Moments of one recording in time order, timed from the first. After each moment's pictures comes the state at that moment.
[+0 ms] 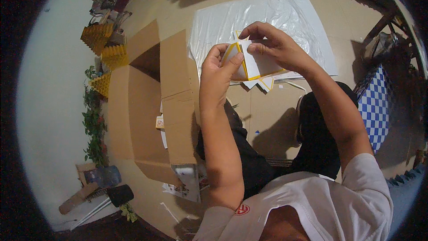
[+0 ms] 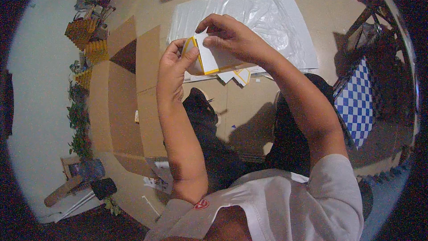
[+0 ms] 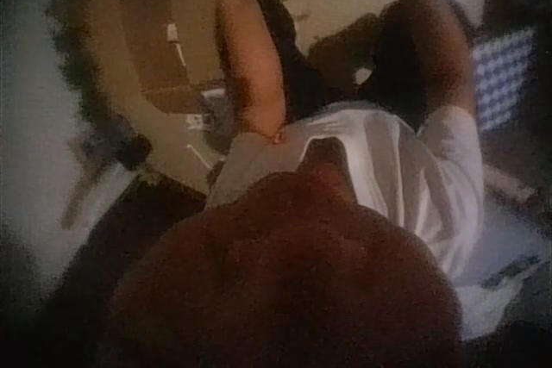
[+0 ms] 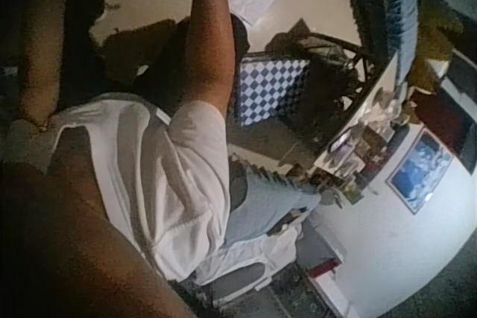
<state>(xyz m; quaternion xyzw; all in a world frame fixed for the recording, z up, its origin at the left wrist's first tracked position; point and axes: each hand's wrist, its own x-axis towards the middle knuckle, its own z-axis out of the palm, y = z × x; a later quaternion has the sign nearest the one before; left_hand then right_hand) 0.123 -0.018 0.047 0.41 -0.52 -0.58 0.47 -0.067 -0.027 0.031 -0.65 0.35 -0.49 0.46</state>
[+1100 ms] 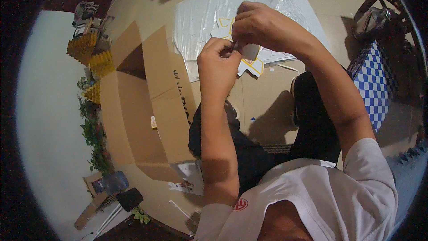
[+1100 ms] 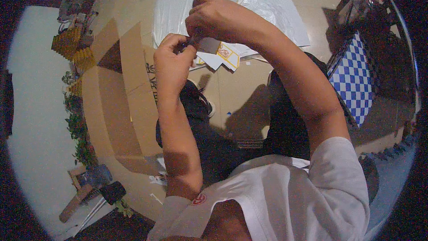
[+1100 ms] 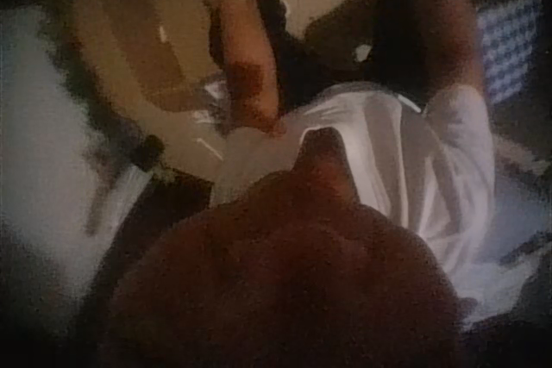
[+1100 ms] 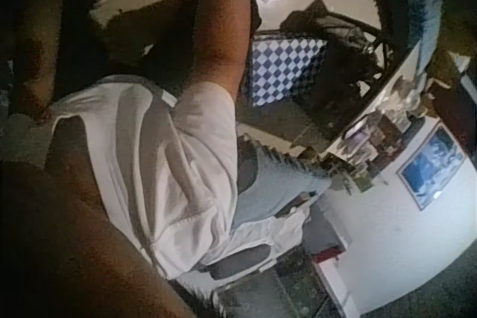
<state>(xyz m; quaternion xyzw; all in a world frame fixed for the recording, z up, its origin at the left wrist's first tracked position) 0.087 -0.007 0.040 0.52 -0.68 -0.38 0.35 -0.096 -0.038 0.037 -0.87 0.35 -0.35 0.04</state>
